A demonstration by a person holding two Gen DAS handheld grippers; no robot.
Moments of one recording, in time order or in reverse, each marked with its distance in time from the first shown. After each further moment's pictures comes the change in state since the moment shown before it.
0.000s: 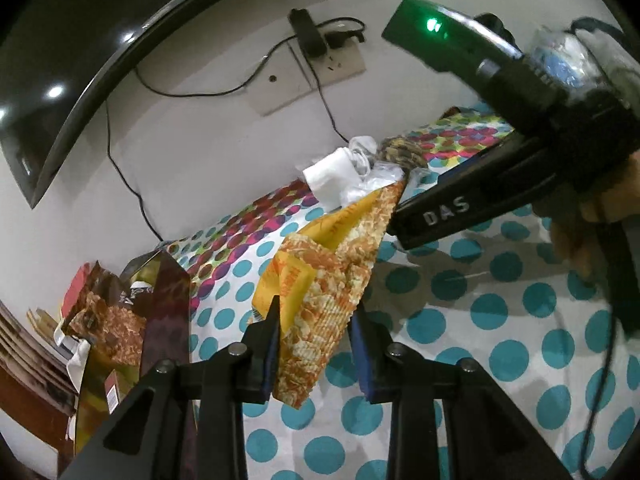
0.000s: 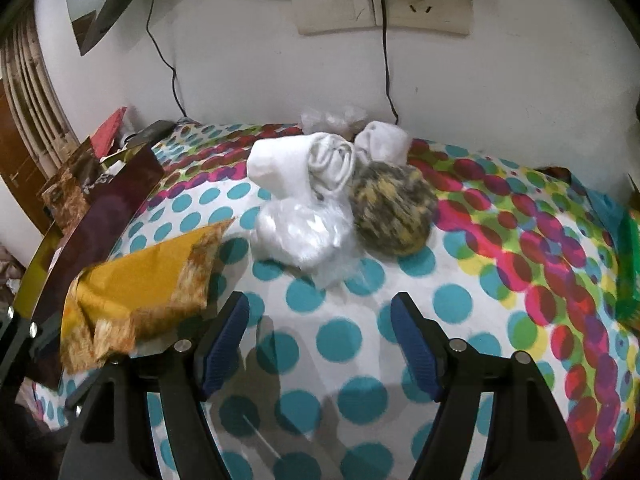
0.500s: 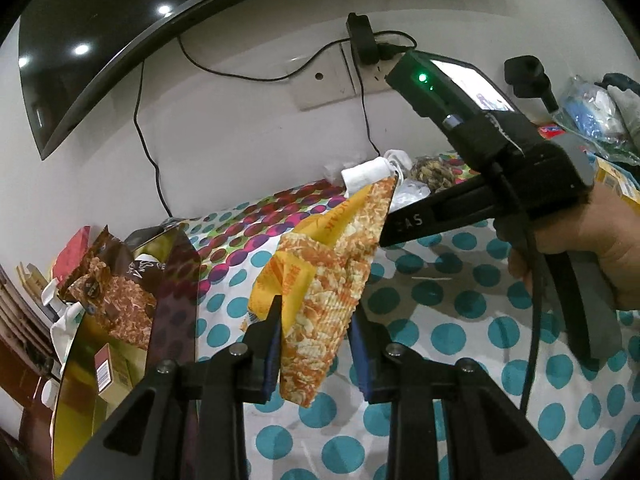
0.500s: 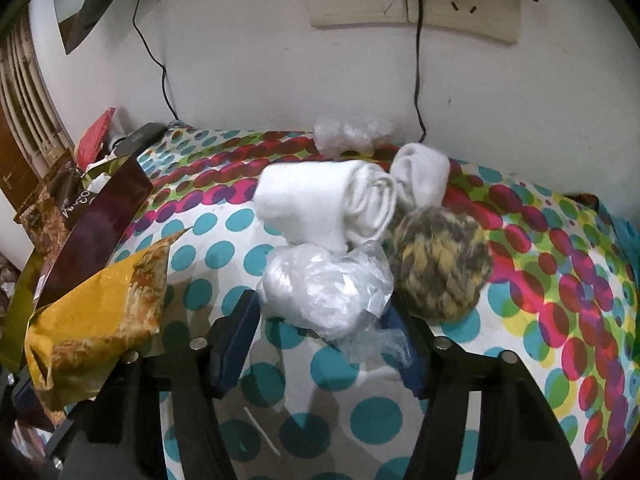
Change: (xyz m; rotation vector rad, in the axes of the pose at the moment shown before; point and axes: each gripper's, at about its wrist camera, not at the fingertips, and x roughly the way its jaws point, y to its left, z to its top) left arm -0.002 0.028 -0.003 -0.160 -0.006 -0.024; right arm 0.034 0.019 0.029 -0.005 0.012 -0.015
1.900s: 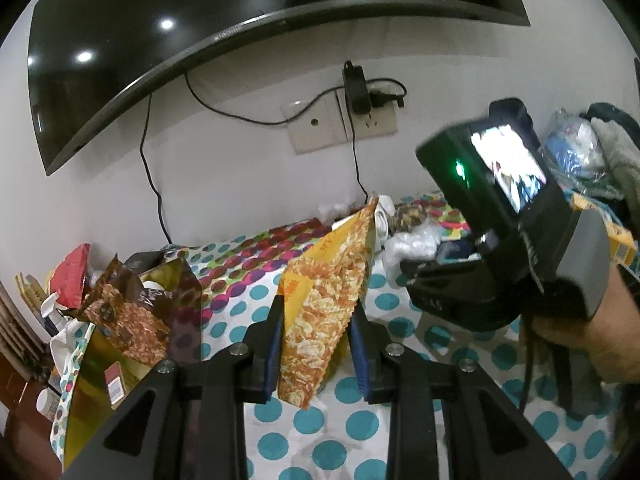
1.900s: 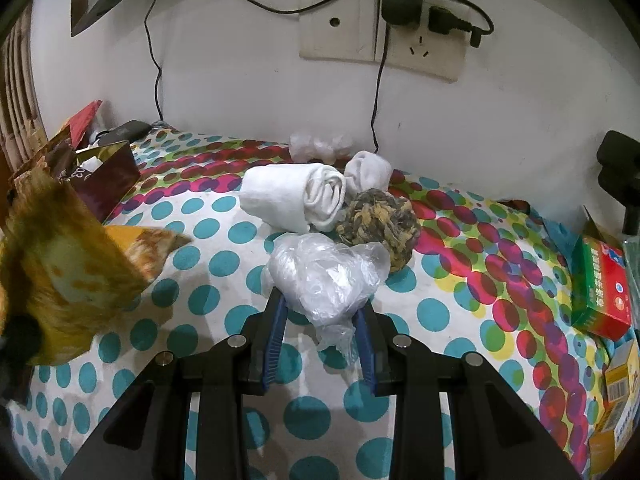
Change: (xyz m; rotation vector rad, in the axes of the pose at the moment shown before) left arm -0.041 0.006 0.019 -0.027 -0.097 -0.042; right arm -0.048 0.009 -0.036 -0.048 -0.092 -0.189
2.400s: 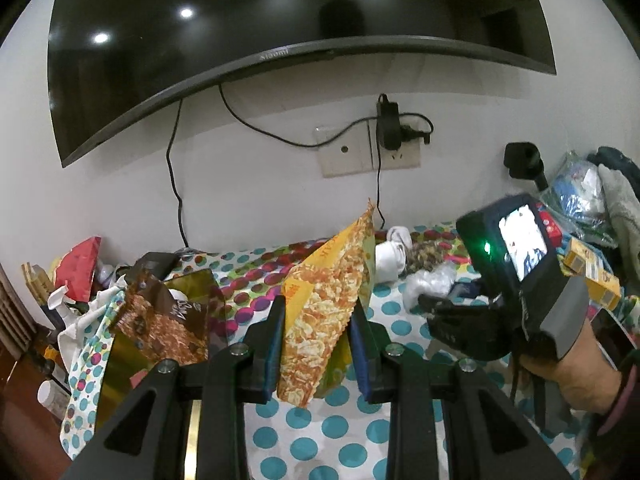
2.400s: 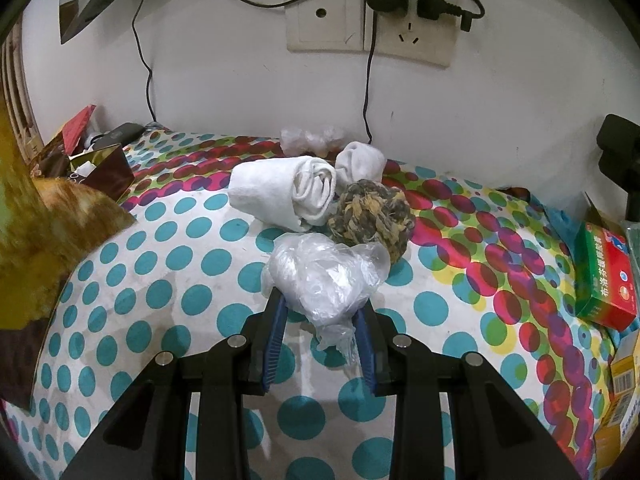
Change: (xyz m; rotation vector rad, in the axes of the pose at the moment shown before) left arm -0.026 0.038 0.033 -0.084 -0.002 -0.014; right arm 0.005 -0.006 0.000 0.026 0.021 0.009
